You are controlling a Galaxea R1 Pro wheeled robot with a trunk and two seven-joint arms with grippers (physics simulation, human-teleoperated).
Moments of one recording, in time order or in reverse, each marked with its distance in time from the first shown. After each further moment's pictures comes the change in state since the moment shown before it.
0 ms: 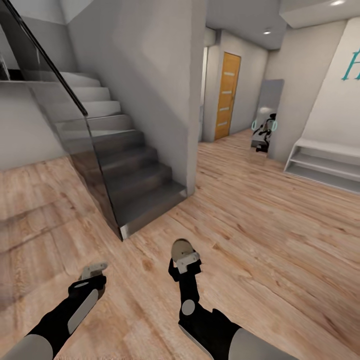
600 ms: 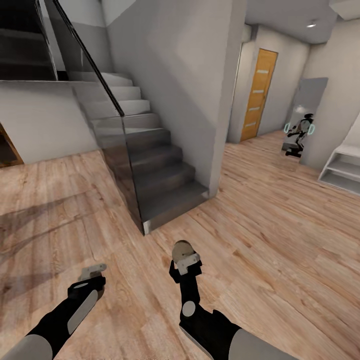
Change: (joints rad) left arm 0.000 0.001 0.000 0.011 0.000 -0.001 0.001; right arm 0.000 0.002 0.007 0.022 0.000 -0.002 0.001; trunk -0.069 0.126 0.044
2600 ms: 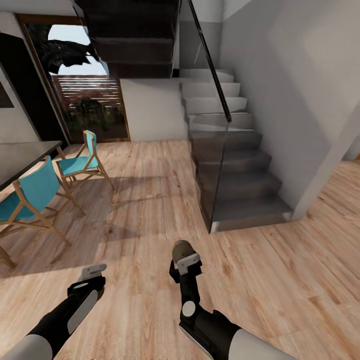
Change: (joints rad) left arm 0.000 0.000 0.001 0.000 0.000 0.000 0.000; right arm 0.000 0.000 0.000 0.000 0.001 0.000 -0.001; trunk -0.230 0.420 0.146
